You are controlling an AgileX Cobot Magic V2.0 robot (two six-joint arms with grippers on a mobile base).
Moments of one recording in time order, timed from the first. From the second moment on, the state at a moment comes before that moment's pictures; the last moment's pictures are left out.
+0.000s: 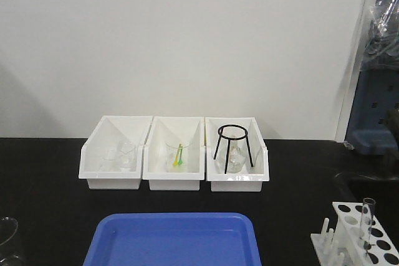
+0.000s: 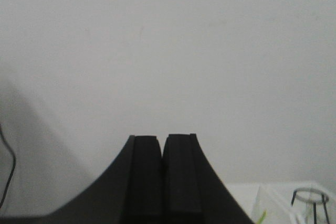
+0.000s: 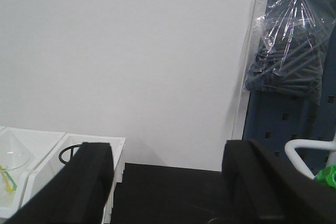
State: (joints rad) left arm -0.06 0.43 -0.59 0.13 0.02 -0.12; right arm 0.00 1.00 -0.75 -0.01 -0.21 -0.11
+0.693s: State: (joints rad) left arm -0.06 -0.01 0.02 -0.08 0.09 0.16; right arm 0.00 1.00 -0.75 -0.01 -0.21 -0.11
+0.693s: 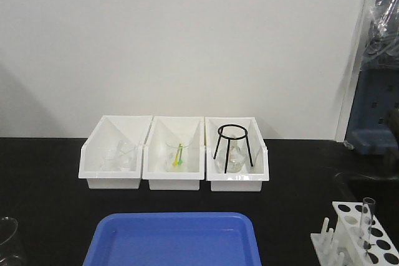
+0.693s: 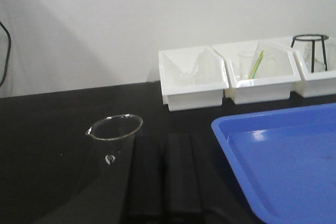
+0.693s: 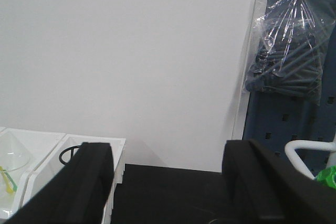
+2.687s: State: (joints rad) left arm -0.06 -0.01 0.02 -0.07 0.10 0.16; right arm 0.00 0.31 -0.29 -0.07 0.06 -0.14
